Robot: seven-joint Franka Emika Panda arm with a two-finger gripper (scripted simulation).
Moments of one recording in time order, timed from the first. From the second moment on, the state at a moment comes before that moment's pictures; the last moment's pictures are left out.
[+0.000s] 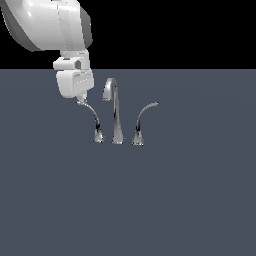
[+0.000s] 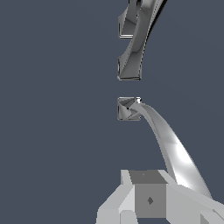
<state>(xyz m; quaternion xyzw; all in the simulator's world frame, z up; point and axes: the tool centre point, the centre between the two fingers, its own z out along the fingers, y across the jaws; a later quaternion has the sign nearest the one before) 0.088 0.174 0.171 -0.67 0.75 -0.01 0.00</state>
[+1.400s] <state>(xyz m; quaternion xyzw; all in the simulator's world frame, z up) 0.023 0.161 0.171 -0.68 0.74 0.00 0.00</state>
